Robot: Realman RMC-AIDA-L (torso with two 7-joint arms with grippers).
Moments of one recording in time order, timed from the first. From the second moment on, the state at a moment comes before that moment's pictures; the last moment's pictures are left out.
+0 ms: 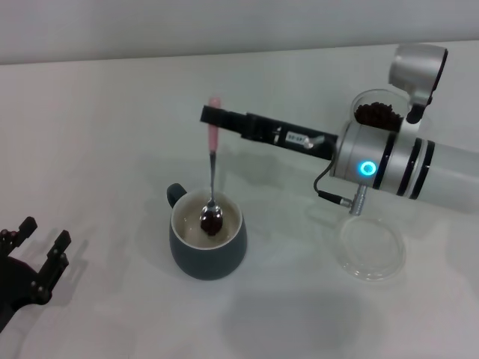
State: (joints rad) left arm -0.20 -2.09 1.18 0.01 0.82 1.42 -0.28; right arm 0.80 2.03 -0.78 0.17 1.71 1.32 -1.76
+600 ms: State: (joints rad) left arm -0.21 -2.08 1.18 0.01 0.82 1.43 -0.28; right arm 0.83 2.03 -0.34 0.22 1.19 1.37 -2.08
